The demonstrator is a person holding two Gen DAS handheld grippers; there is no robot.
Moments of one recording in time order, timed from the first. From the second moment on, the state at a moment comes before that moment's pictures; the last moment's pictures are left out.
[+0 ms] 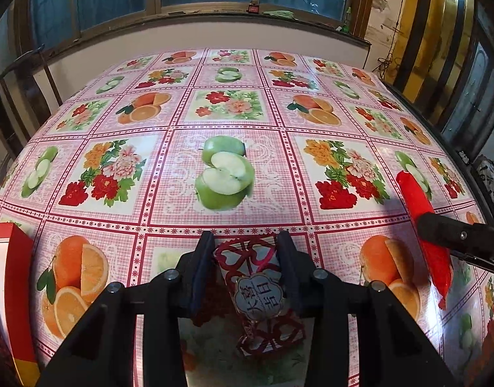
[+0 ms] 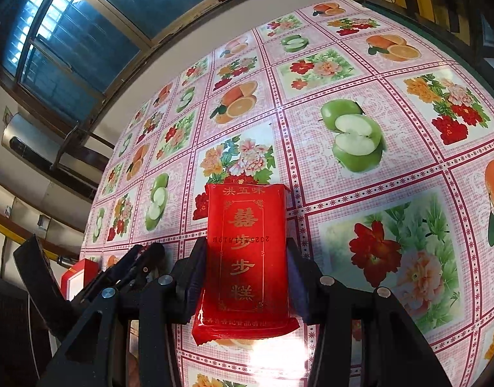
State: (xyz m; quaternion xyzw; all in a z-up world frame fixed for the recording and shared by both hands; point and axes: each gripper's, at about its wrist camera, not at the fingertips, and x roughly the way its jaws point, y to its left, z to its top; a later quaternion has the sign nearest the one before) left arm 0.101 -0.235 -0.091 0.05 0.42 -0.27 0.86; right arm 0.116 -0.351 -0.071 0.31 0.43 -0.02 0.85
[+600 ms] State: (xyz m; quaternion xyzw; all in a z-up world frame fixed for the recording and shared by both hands) left arm 0.016 -0.163 -0.065 0.03 0.37 -0.24 0.90; right arm 0.115 -0.317 -0.059 0.32 0.42 0.09 0.84
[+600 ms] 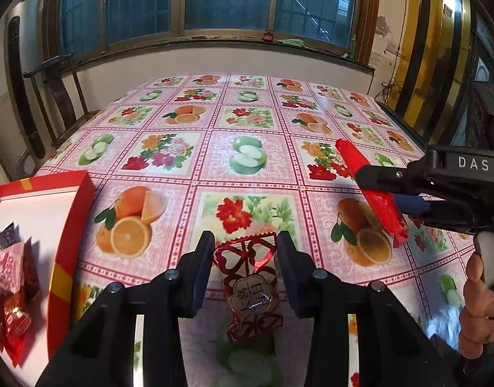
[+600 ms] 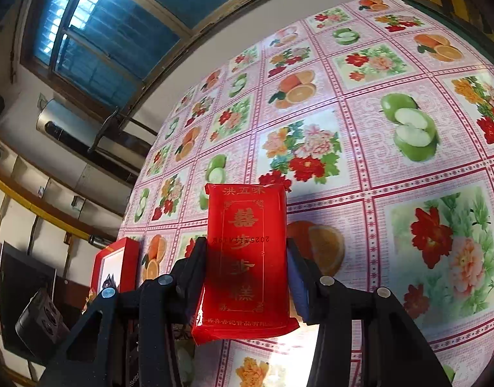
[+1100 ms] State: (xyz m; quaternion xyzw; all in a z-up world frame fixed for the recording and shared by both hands) left arm -0.001 -0.007 -0.017 -0.03 0.32 -0.12 0.94; right arm 0.134 -0.137 -0.055 0.29 0.43 0.24 0.82
